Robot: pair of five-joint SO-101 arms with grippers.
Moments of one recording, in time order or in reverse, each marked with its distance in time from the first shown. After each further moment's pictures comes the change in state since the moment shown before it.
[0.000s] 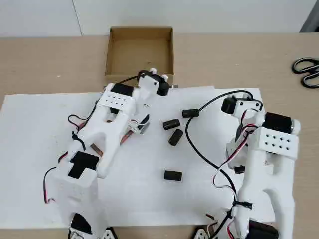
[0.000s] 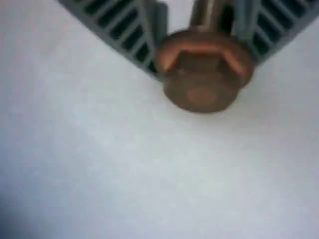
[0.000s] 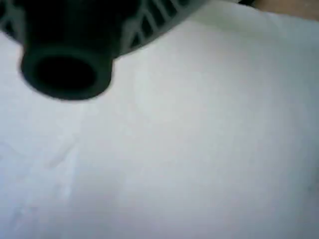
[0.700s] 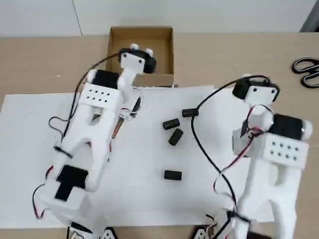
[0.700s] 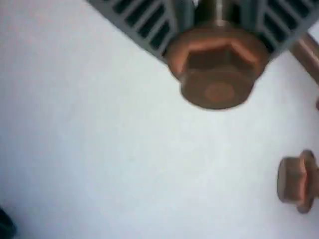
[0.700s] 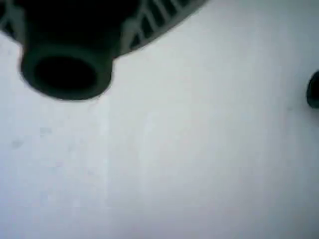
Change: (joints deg) left arm -1.8 -16.7 -7.7 15.9 10.7; right arm 0.0 -8.1 -9.1 0.7 -5.8
